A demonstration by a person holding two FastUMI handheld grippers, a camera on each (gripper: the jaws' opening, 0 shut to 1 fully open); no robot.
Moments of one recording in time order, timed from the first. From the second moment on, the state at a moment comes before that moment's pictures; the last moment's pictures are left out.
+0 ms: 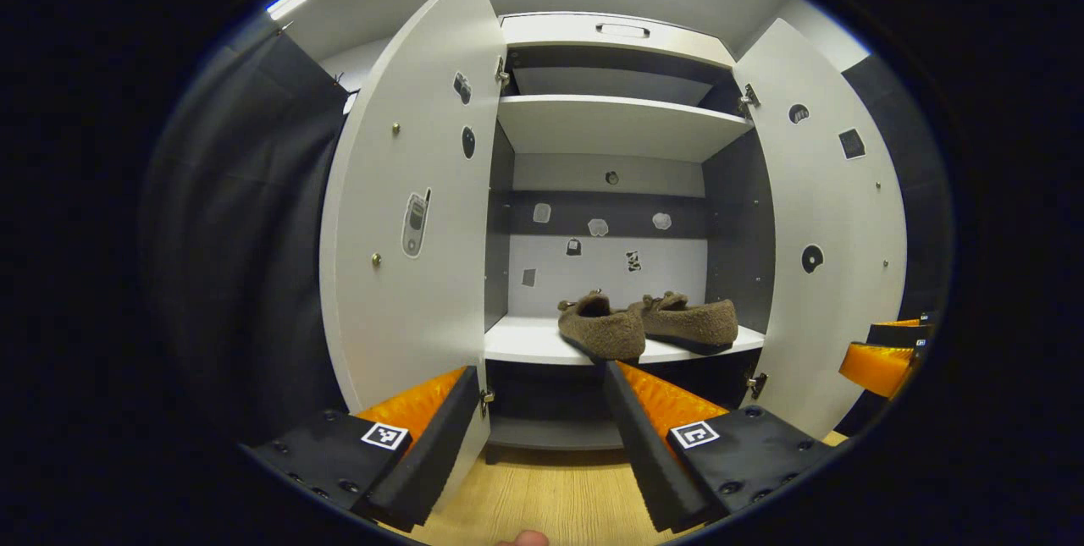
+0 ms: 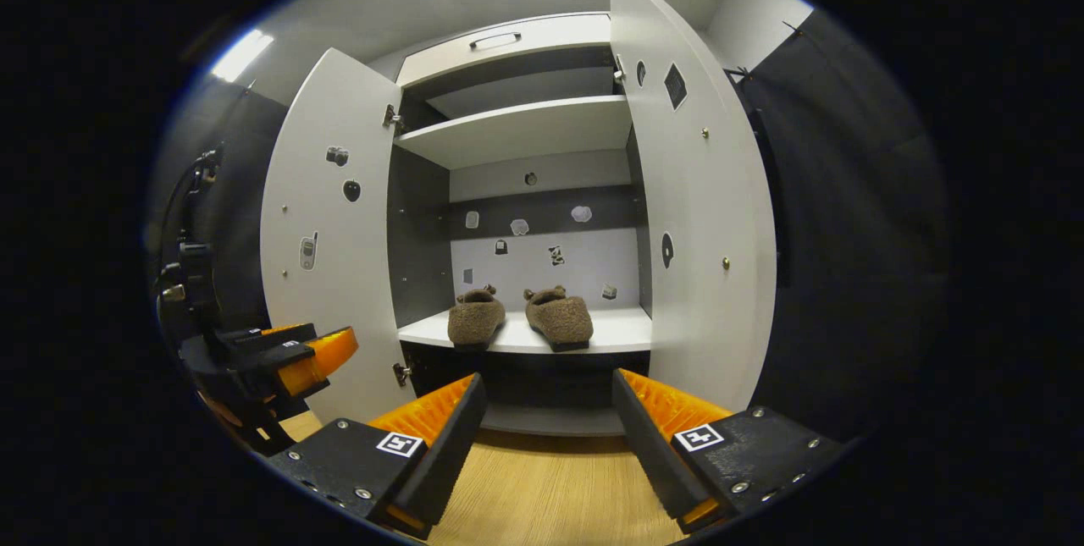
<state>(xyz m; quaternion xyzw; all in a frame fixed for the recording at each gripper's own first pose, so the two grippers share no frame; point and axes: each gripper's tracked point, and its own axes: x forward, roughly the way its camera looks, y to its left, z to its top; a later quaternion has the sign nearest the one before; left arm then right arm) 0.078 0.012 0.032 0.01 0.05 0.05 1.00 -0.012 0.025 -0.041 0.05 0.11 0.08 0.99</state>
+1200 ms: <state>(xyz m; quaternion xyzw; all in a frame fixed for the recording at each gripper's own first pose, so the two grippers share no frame) 0.047 0.025 0.017 -0.01 0.06 0.06 1.00 0.047 -0.214 0.098 -0.04 -0.01 -0.14 0.99</state>
